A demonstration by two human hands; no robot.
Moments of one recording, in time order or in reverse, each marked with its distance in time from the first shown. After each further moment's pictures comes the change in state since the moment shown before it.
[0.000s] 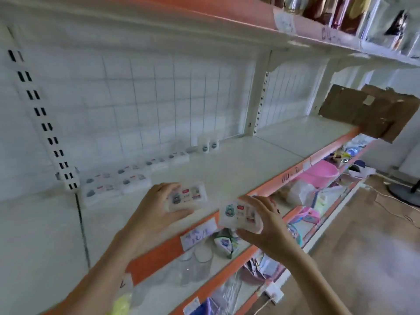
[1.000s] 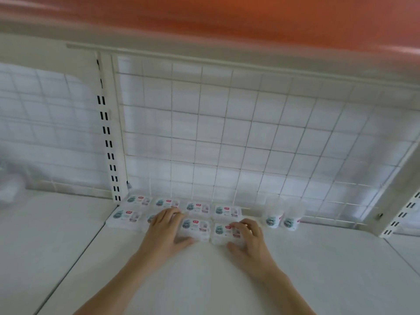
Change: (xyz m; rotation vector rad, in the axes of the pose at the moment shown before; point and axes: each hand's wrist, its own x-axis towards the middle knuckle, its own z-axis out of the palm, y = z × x) left_hand 0.088 -0.105 0.048 0.664 0.295 -0.443; right_hand 0.287 0.090 0.133 0.201 -0.397 -0.462
